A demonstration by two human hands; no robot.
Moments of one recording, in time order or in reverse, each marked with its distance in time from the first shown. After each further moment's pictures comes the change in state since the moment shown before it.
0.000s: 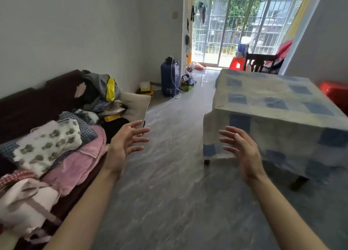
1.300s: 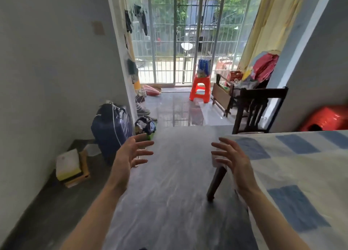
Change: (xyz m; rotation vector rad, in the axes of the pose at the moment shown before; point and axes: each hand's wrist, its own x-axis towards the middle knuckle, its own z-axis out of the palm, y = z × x) left_hand 1.372 -0.218 0.261 -0.022 -0.384 -0.083; right_hand 1.259 0.302 0.061 -0.096 0.381 0.030
